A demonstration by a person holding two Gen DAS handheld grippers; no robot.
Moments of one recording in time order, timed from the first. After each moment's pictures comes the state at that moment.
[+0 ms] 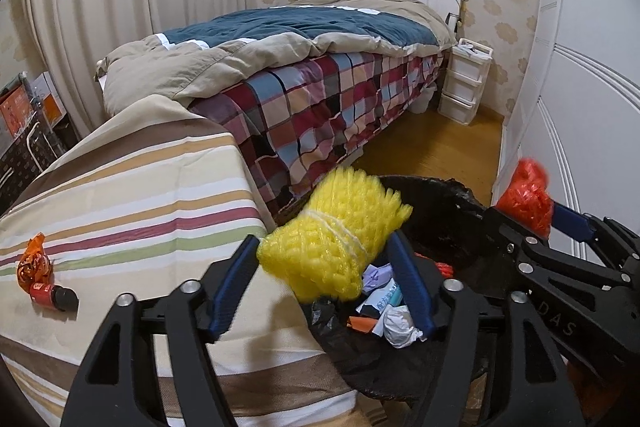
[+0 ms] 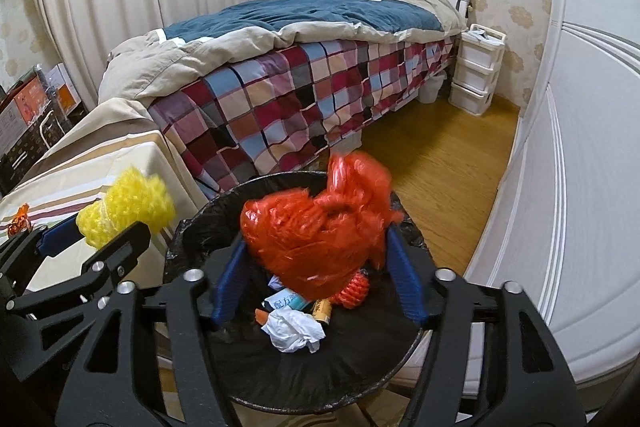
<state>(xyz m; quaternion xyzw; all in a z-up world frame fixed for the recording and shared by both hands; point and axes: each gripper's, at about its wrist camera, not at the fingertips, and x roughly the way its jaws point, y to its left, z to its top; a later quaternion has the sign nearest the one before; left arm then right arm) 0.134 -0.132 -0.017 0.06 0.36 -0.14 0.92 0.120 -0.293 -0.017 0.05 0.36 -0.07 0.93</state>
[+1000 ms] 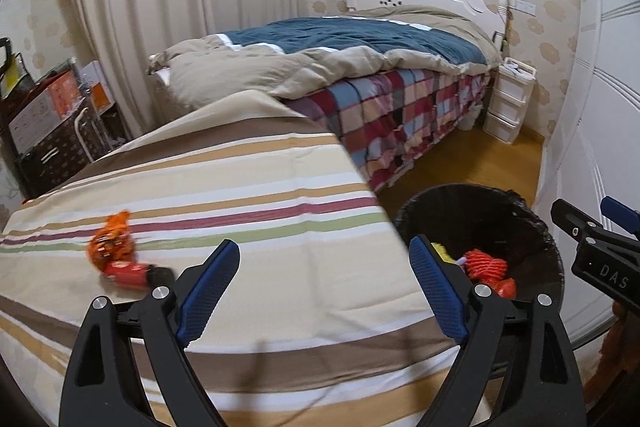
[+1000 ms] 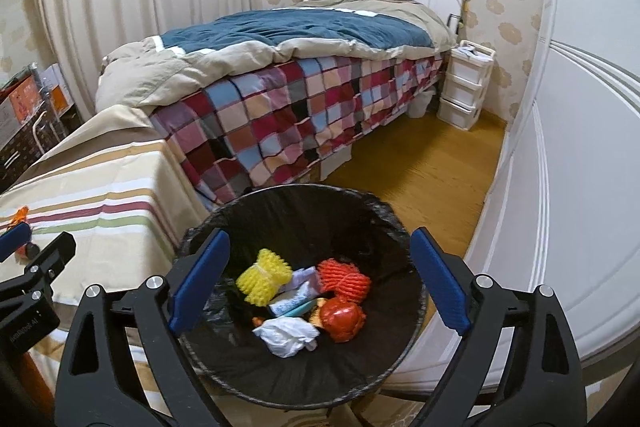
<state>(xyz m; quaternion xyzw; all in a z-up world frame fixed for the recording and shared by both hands) 0.112 -0.047 -0.003 0.05 0.34 -0.05 0.94 0.109 -0.268 0.000 0.03 0.34 -0.08 0.94</state>
